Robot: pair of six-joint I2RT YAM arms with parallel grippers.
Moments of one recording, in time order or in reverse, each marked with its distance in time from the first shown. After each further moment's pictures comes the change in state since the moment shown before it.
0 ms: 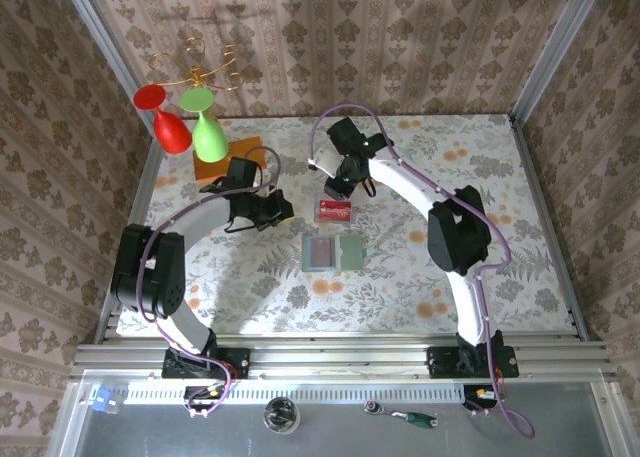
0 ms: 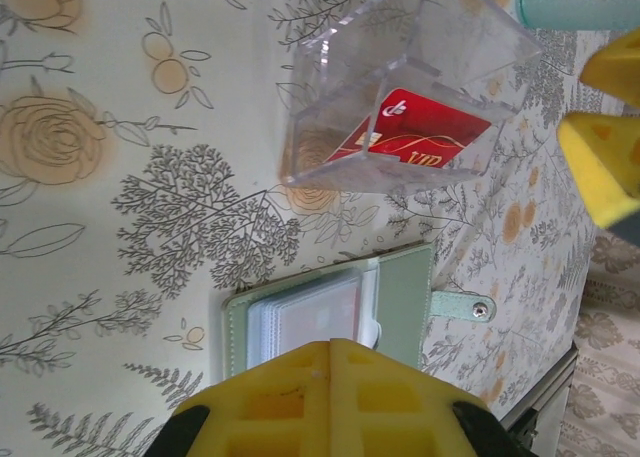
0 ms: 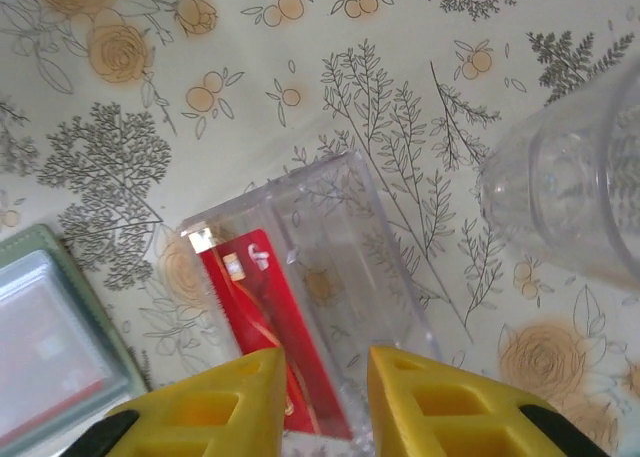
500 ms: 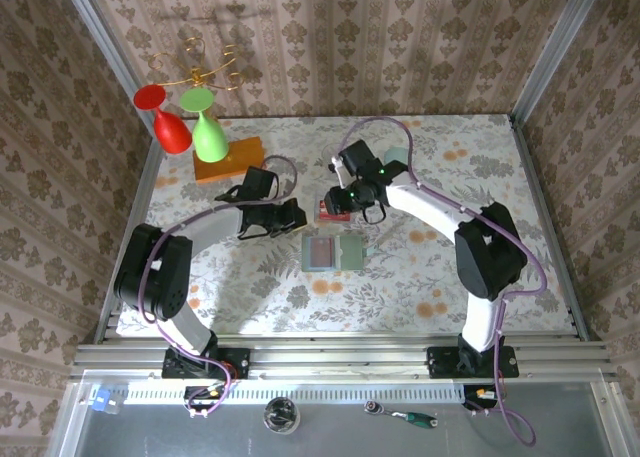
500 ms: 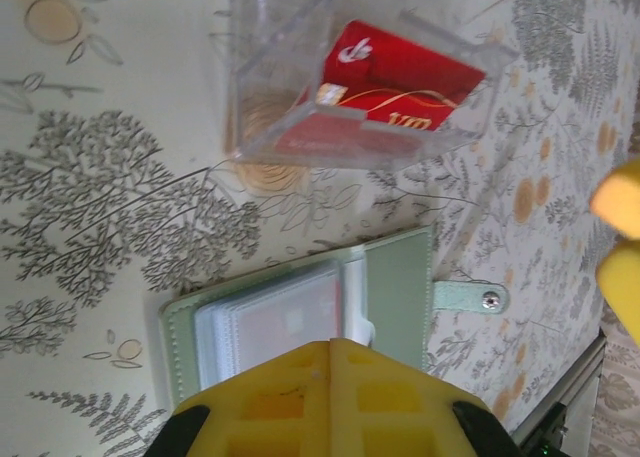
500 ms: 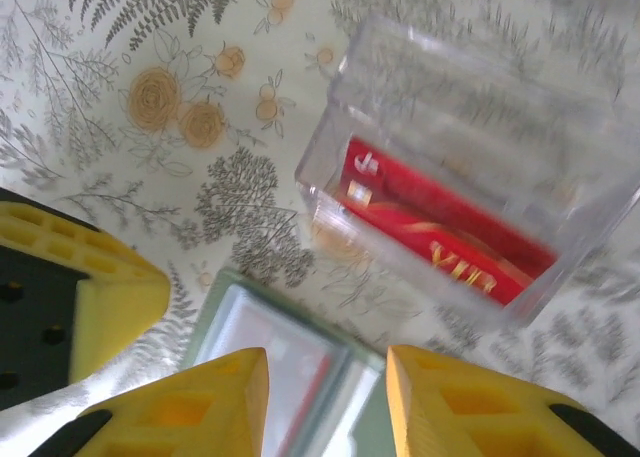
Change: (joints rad) left arm -0.104 0.000 -0.077 0.124 -0.059 -0.043; right arm 0.034 -0.260 -0.428 0.249 -0.099 0.757
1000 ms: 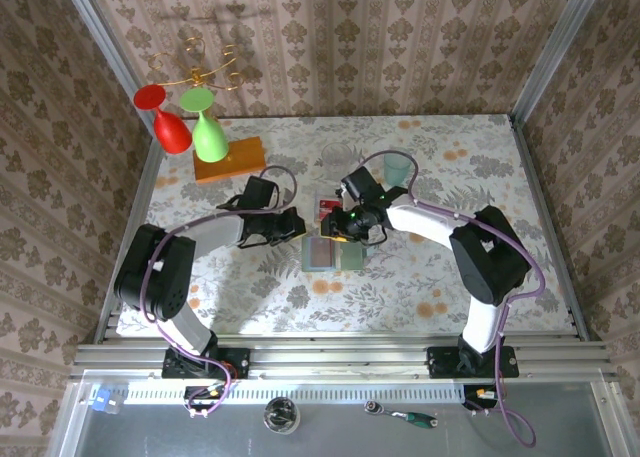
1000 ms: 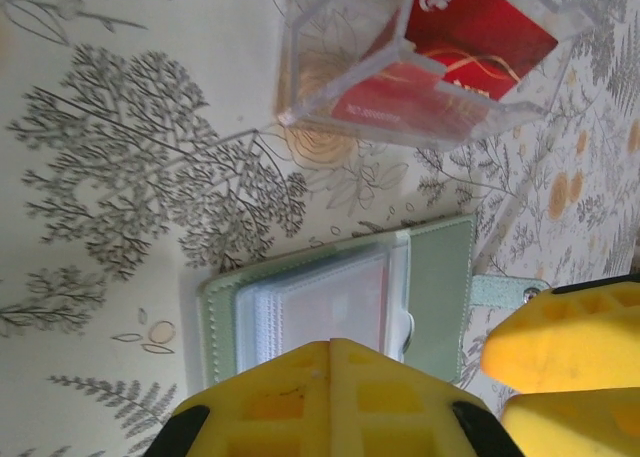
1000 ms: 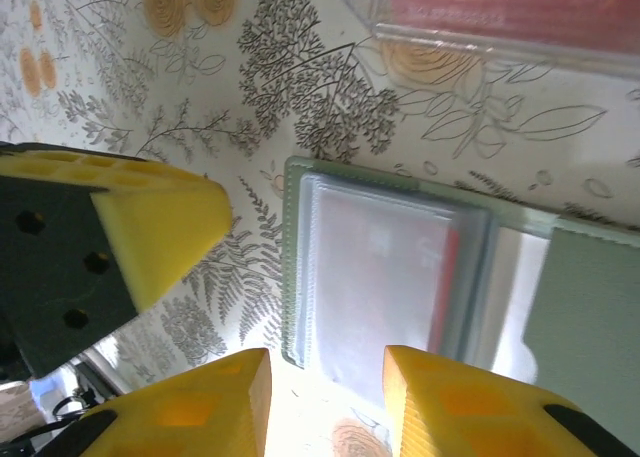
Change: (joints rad) left arm -0.022 -0.002 -0.078 0.076 -0.011 -0.027; right arm 0.031 -0.027 -0.236 0.202 -0.226 0.388
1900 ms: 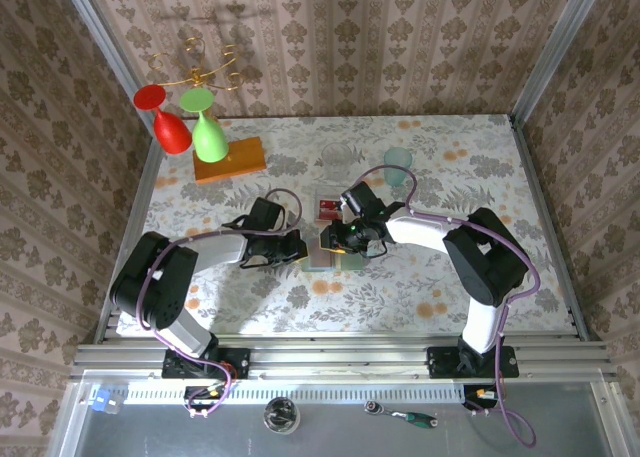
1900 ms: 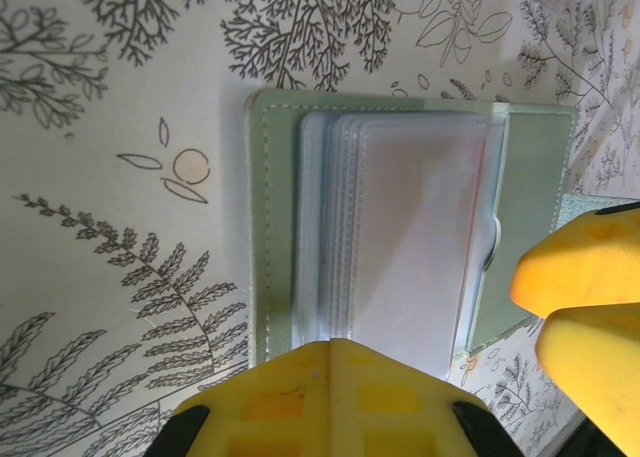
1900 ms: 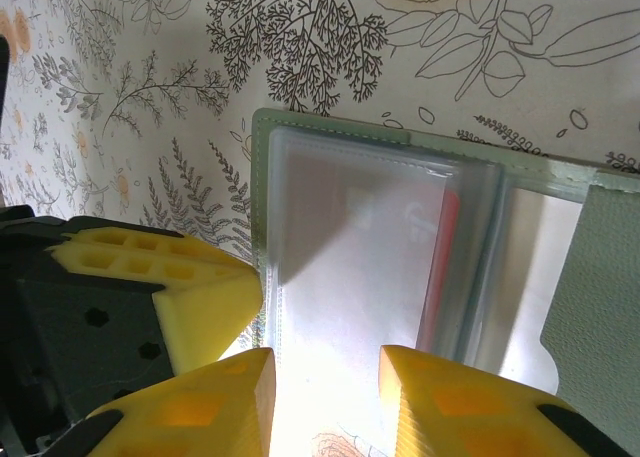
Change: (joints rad) left arm -0.072 -0.051 -0.166 0.054 -0.050 -0.051; right arm 0.024 0.000 -0.129 0.153 -0.017 0.016
